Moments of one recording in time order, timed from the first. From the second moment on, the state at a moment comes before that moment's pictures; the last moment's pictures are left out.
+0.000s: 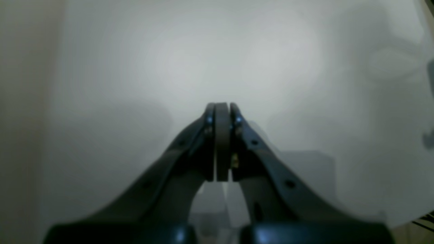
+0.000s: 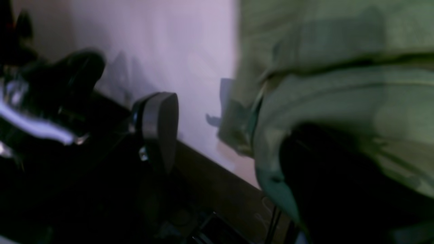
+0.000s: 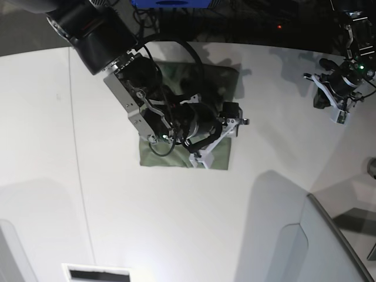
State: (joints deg) left arm 15.8 -23.5 -25.9 76.6 -7.5 -37.0 25.2; right arm 11.0 -5.1 -34.3 74.8 43.7 -17.8 -56.5
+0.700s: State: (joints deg) left arm 15.8 -25.2 -26.2 72.8 -7.3 -36.6 24.7; right arm 8.8 4.0 -33.6 90.4 43.0 -24.6 -61.2
